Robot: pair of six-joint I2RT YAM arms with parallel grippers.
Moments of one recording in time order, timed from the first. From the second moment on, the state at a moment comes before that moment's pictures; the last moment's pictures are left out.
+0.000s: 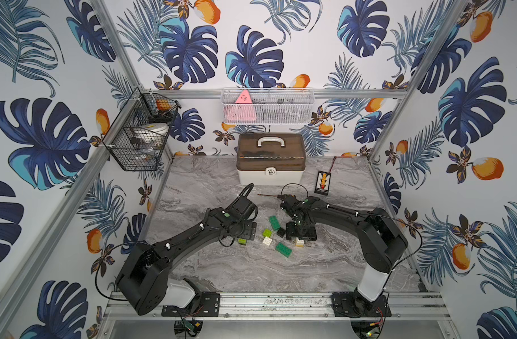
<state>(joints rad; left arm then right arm) -0.61 1.39 0.94 -0.74 -0.13 -0.47 0.72 1.80 1.20 -0.96 0.07 0.73</state>
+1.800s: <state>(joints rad) -0.47 1.45 0.83 -0.67 0.16 -0.53 0.86 1.90 1.27 -0.88 -0.19 0.73</state>
